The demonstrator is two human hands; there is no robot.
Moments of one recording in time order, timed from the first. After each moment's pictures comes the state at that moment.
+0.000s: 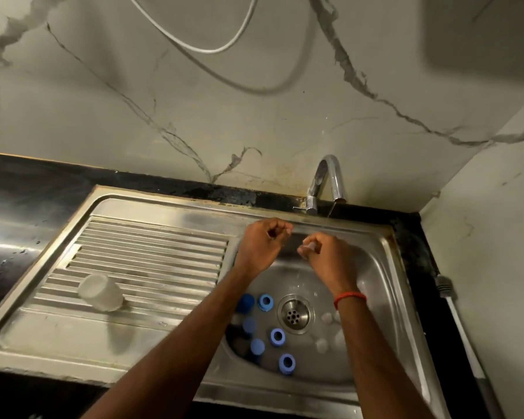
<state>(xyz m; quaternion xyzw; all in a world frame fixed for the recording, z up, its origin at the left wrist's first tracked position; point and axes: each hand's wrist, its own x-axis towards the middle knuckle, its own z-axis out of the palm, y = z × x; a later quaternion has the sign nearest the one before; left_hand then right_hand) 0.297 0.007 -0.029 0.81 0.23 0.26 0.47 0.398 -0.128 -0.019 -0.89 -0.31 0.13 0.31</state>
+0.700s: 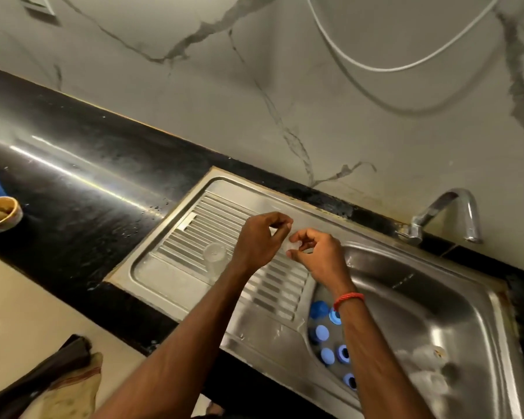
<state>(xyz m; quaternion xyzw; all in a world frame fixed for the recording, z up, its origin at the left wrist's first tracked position) 0.113 0.114 -0.010 0.80 0.35 0.34 0.35 0.239 0.016 0.005 -0.76 -0.46 0.26 0.38</state>
